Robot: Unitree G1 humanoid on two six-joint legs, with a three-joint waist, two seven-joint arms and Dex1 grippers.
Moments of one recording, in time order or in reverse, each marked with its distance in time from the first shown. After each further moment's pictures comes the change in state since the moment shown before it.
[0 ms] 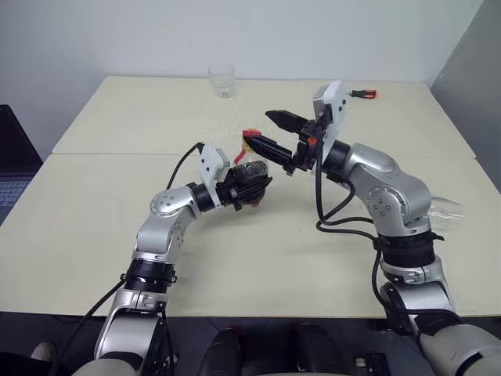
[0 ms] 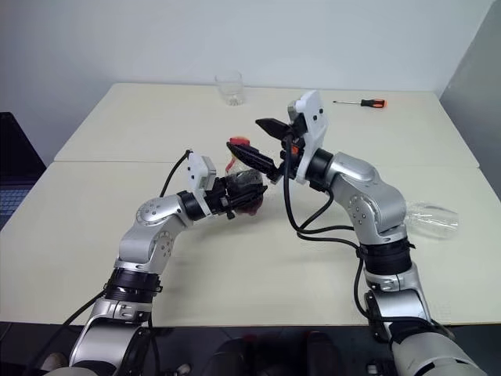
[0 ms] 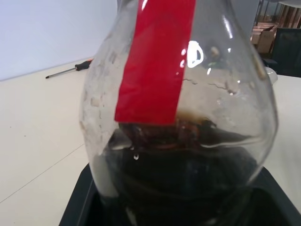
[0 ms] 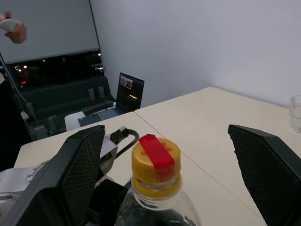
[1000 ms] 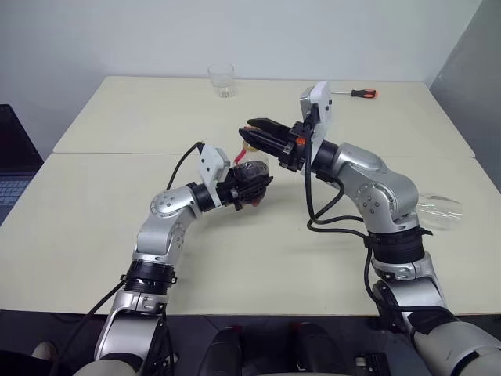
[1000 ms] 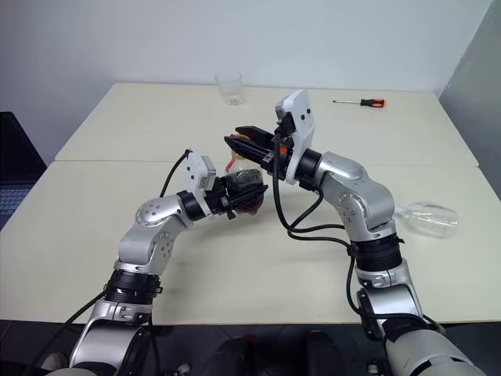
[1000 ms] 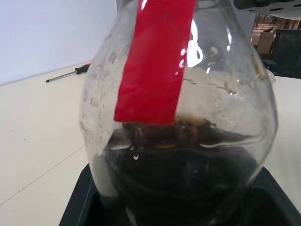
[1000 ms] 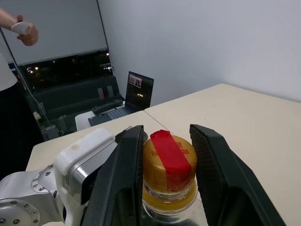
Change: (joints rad) left arm 0.008 -0.002 0.000 -0.023 -0.001 0.003 0.009; right arm -0.030 0.023 0.009 0.048 0.003 0.011 0.007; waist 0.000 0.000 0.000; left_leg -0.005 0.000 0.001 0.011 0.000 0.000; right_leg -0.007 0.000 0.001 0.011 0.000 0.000
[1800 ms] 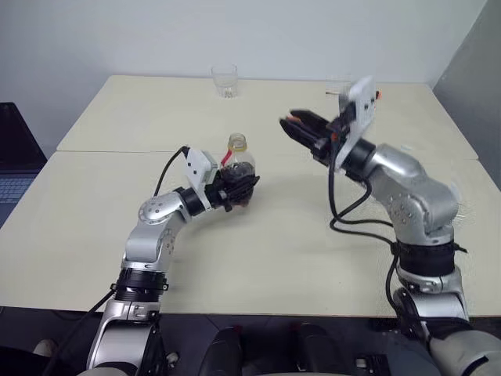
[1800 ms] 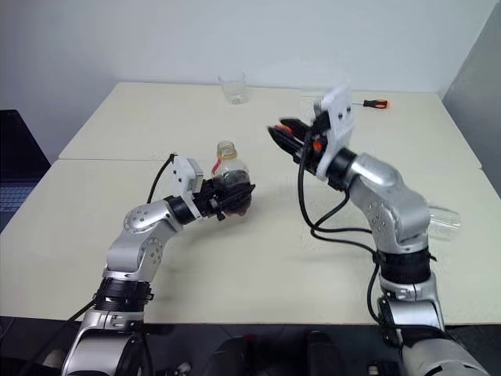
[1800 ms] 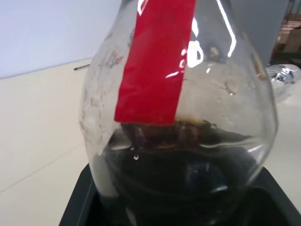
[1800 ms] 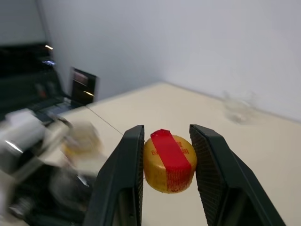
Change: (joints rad) left arm 0.057 0.026 0.063 -0.039 0.000 0.020 0.073; right arm 0.158 -0.130 -0.052 -0.144 -0.110 -0.031 -0.174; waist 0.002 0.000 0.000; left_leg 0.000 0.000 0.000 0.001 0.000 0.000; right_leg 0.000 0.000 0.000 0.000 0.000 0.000
